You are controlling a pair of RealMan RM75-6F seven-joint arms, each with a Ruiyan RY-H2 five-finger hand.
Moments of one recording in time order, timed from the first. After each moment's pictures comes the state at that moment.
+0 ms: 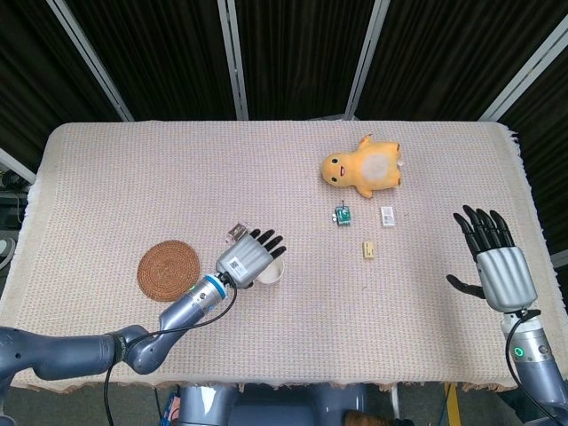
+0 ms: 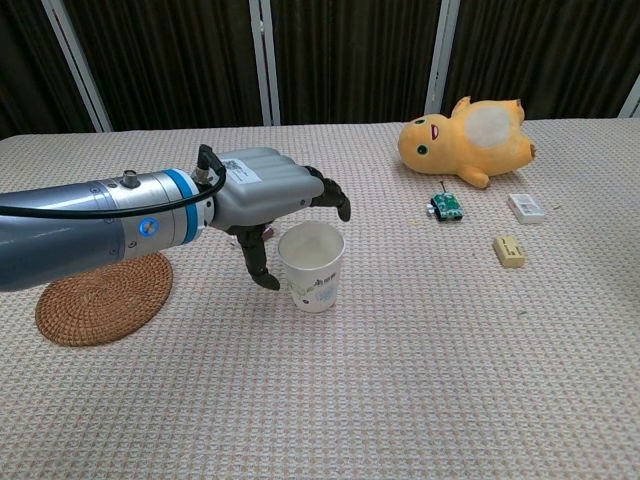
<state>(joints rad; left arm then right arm) -0.96 -1.64 -0.16 -1.48 1.13 0.81 0.73 0.32 -1.21 0.06 -1.41 -1.51 1.51 0.04</state>
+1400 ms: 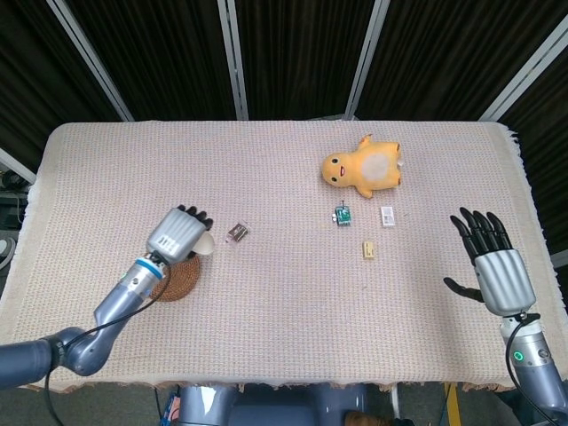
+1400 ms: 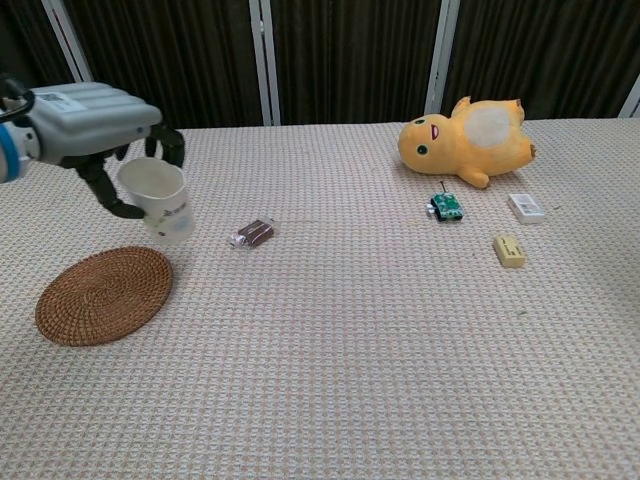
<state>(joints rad) -0.80 -1.34 -0.08 -1.60 1.12 0.99 0.61 0.29 -1.20 0.09 -1.45 -1.57 1.51 0.04</state>
